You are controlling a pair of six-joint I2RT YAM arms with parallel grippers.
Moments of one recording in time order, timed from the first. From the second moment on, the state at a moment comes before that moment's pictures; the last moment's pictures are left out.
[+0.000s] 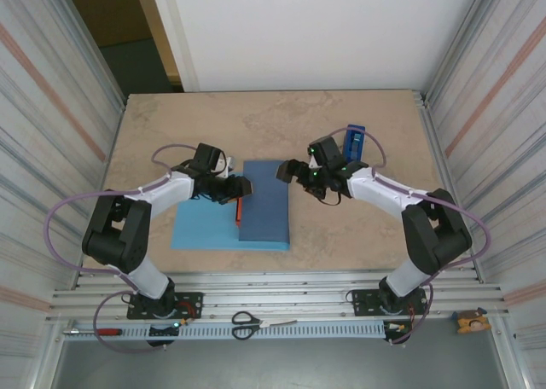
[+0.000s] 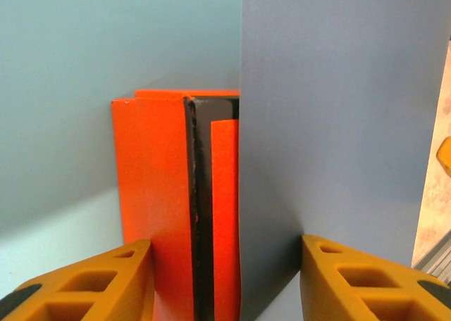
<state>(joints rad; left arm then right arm) -0.37 1.62 0.92 -0.35 0.49 -0.54 0.54 1.60 1.02 -0.28 -0.31 0.86</state>
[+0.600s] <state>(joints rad) -0.42 1.63 0.90 -0.27 0.50 -0.60 0.45 1.74 1.10 -0.32 -0.41 0.82</state>
